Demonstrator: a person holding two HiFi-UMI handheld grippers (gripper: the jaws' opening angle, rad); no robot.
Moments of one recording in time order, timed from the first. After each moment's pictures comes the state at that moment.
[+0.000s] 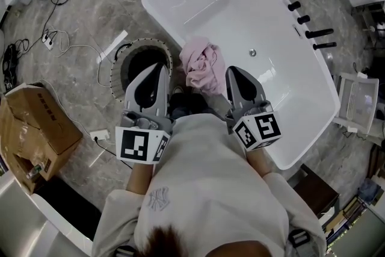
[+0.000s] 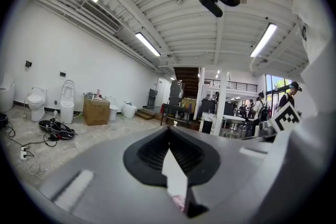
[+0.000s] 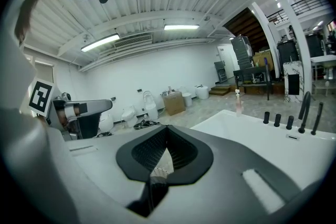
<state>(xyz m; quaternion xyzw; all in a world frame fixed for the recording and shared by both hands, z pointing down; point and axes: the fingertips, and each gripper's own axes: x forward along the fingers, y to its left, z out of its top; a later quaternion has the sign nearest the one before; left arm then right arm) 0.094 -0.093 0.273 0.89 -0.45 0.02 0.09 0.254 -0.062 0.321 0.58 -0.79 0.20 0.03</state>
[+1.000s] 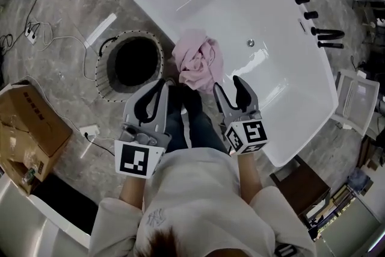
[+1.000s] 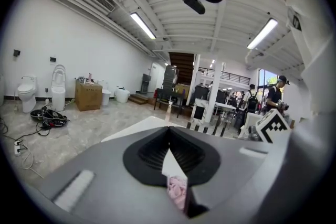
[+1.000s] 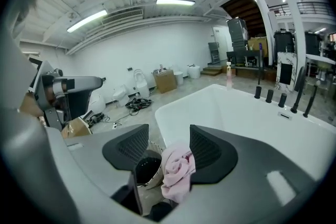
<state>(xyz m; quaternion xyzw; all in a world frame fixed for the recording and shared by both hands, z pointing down) 0.114 -0.109 0.369 0.89 -0.41 0.07 0.18 0.266 -0.065 0.462 0.59 -0.75 0.26 0.13</state>
